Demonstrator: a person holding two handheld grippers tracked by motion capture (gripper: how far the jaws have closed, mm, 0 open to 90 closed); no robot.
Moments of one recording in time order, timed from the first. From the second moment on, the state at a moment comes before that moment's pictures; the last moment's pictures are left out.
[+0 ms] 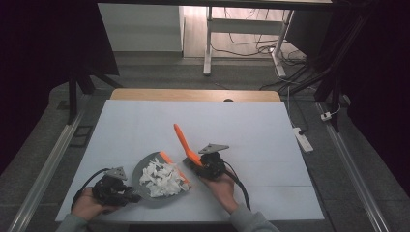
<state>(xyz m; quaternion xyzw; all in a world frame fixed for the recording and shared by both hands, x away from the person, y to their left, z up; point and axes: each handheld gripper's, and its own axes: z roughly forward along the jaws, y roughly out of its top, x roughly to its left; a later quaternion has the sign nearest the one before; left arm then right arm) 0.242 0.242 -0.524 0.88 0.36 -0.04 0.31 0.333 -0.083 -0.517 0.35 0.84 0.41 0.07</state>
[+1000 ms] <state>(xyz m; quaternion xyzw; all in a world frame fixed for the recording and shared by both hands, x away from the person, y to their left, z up) 0.243 0.243 -0.527 0.87 0.37 -0.03 0.33 0.328 -0.134 -0.489 0.34 0.81 0.46 0.09</state>
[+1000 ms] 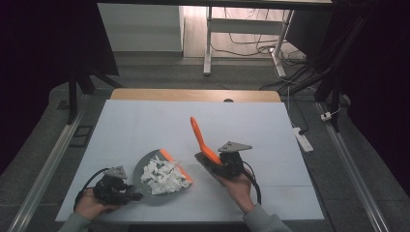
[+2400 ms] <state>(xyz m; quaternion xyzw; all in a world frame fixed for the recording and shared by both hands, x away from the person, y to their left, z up) 0.240 0.238 -0.508 0.78 0.46 0.05 0.42 0.319 -0.226 -0.463 0.30 0.80 0.51 0.10</state>
